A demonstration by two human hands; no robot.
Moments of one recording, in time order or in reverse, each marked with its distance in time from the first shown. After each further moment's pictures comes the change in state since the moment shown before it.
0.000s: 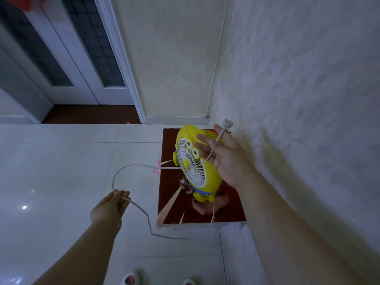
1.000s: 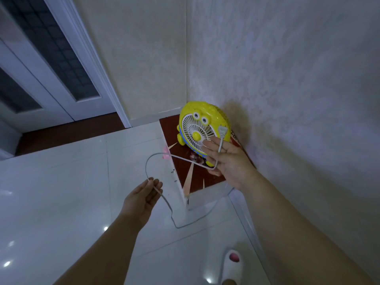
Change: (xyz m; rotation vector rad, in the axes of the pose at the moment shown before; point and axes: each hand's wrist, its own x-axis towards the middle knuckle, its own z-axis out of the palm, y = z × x) left_hand -0.017 0.044 -0.079 0.230 -0.616 -0.189; right_hand -0.114 0.106 0.075 -0.085 0.301 -0.081
